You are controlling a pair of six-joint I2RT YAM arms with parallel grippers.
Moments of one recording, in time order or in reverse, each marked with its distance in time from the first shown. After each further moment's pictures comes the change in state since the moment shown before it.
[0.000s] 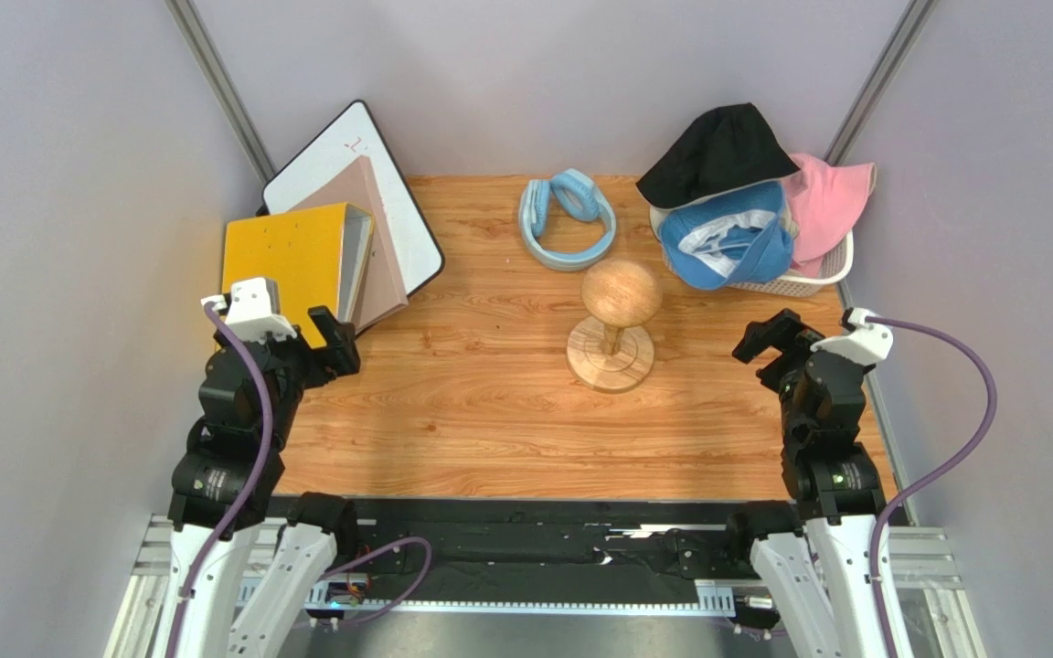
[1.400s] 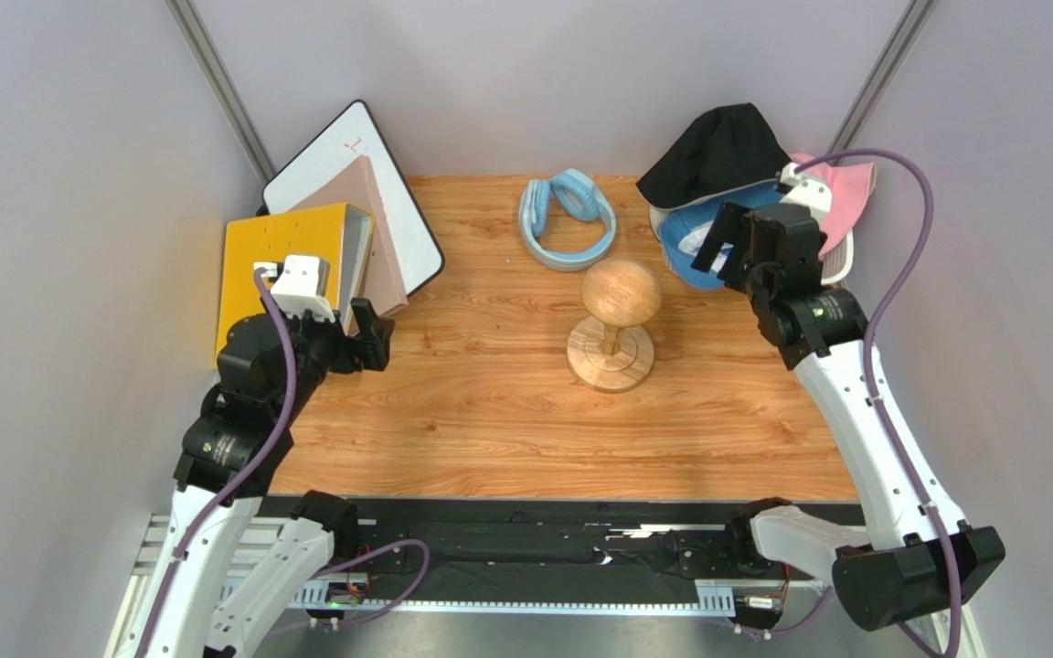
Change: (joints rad) left arm -0.117 0.124 0.049 0.051 0.157 0.108; right arm 0.180 0.663 0.615 -0.180 0.050 -0.061
